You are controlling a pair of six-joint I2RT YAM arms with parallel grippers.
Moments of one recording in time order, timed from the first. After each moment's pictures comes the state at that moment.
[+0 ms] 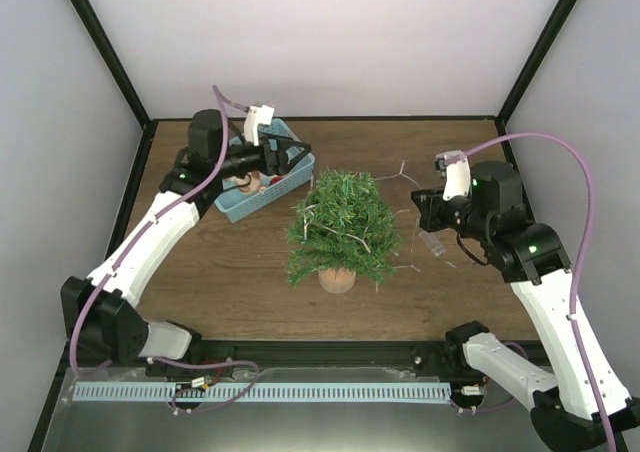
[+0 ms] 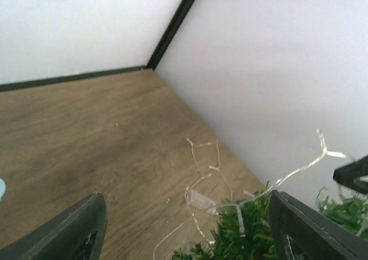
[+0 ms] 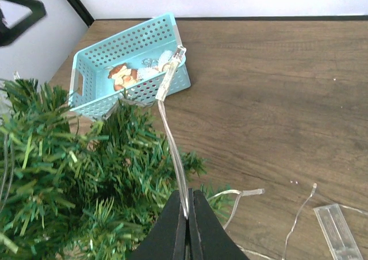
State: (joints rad) left arm -0.38 1.40 1.27 -0.17 0.68 -0.39; right arm 0.36 0.89 1.24 -0.89 -0.21 0.22
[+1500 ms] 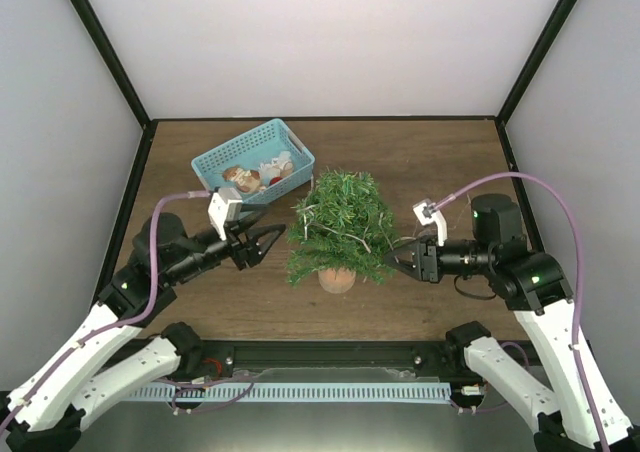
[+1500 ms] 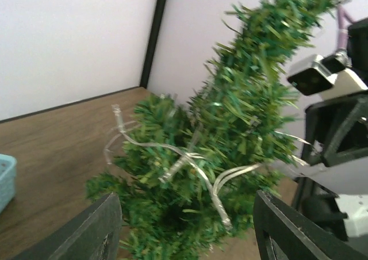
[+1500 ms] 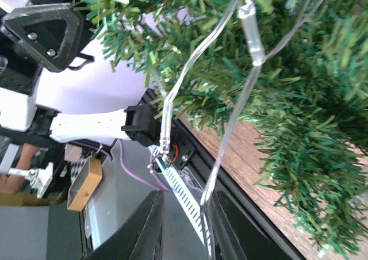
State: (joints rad) left arm -0.70 0.67 0.86 -0.31 0.27 -0.26; right arm 0.36 0.72 1.08 -1.02 -0.87 0.29
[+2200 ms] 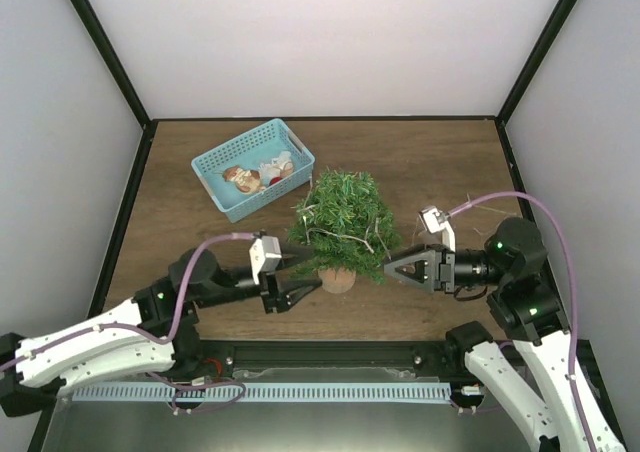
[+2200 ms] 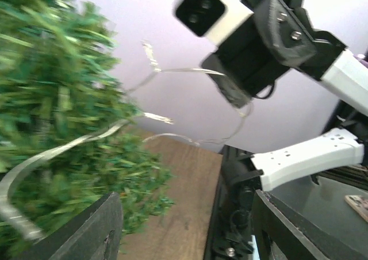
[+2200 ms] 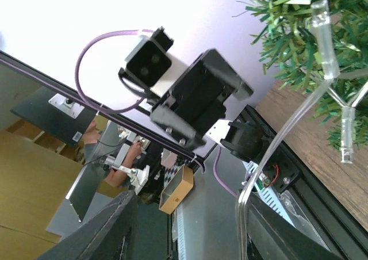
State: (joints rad) left arm -1.10 0.65 0.66 -0.01 0.22 -0.21; right arm 0.36 0.50 0.86 -0.45 -1.18 0.85
